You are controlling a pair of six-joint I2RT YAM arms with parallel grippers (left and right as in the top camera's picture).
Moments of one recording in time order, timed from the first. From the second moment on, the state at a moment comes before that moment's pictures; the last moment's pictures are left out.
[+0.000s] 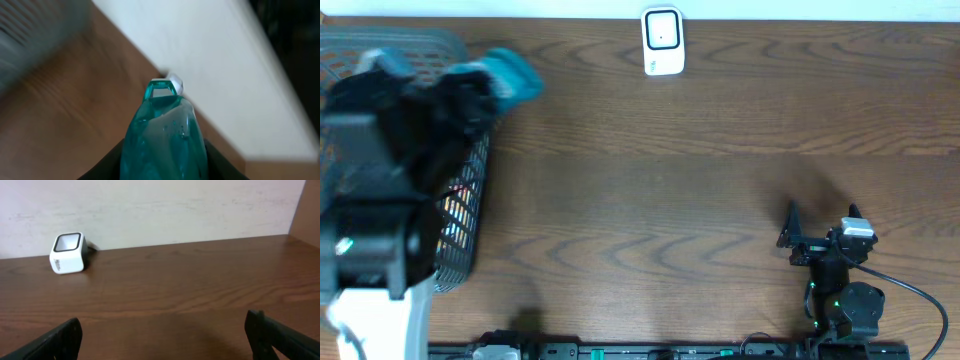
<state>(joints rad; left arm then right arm) -0.08 1.17 1.58 -0.94 0.10 -0.88 -0.03 0.01 0.01 -0.07 0.03 0.06</state>
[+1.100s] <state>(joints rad) -0.68 1.91 1.56 -0.84 -0.03 -0.64 -0.03 0.01 0.01 -0.07 0.03 0.06</state>
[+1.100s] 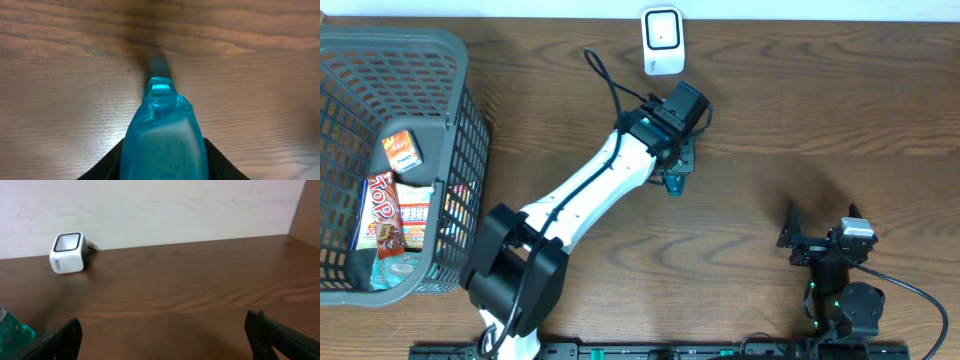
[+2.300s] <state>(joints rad) -0.68 1.86 1.81 -1.10 -0.20 -0.53 -0.03 0.01 0.01 -0.07 0.03 0.06</state>
